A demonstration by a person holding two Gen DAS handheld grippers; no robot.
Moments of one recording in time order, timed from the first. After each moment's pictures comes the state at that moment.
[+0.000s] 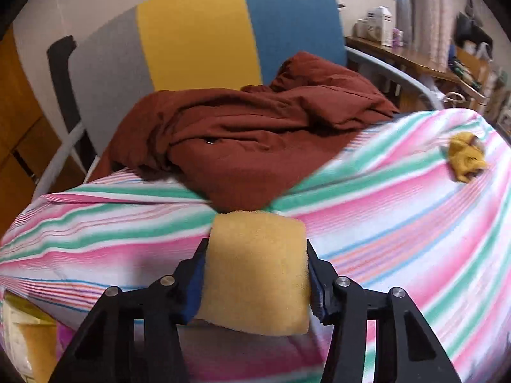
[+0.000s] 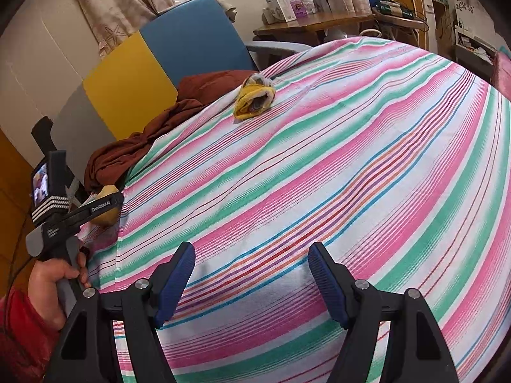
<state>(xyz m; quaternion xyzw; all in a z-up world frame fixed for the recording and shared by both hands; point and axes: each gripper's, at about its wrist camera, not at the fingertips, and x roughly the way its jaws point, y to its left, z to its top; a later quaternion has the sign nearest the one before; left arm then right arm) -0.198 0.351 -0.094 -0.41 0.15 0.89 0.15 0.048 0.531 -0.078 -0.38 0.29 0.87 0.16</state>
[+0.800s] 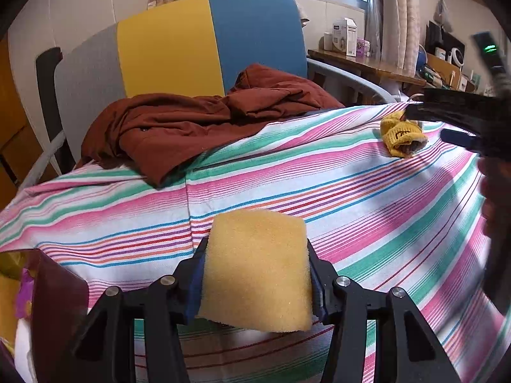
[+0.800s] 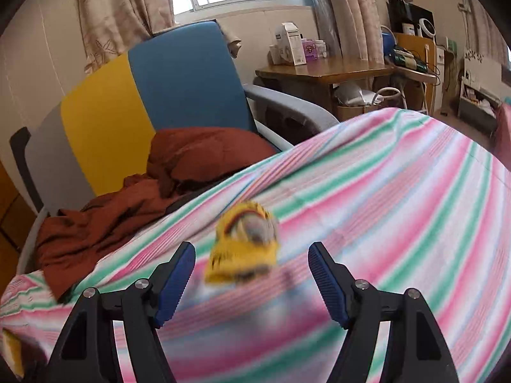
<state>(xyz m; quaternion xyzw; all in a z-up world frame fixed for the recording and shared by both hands) -0.131 0.381 -0.102 -0.38 0.12 0.89 0.21 -0.122 0.632 -0.063 -0.33 0.20 0.90 0.21</state>
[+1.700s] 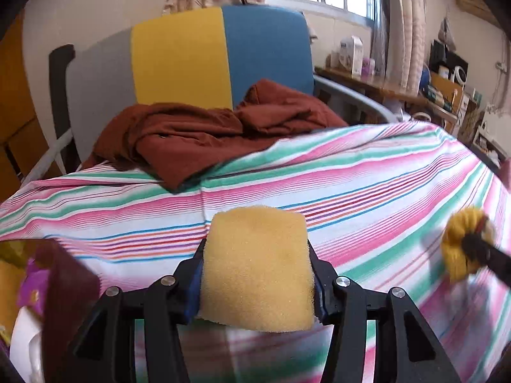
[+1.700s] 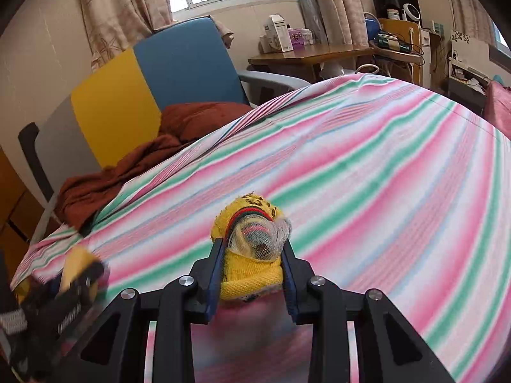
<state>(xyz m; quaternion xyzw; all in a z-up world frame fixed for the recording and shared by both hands) -0.118 0.363 -0.090 -0.35 0.08 0.91 0.21 0.005 0.562 -0.078 -0.32 0.23 0.89 0.21</state>
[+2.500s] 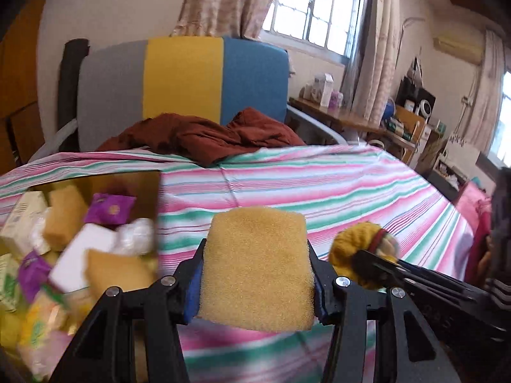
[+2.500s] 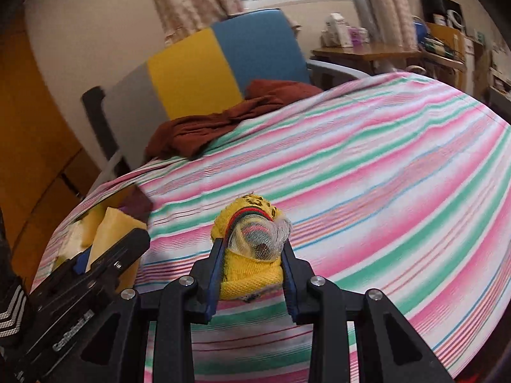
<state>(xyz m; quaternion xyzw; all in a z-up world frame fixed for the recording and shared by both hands) 0.021 0.226 -0.028 -0.31 0.01 0.91 0.28 0.085 0.410 -0.046 -0.34 0.22 0.91 0.08</state>
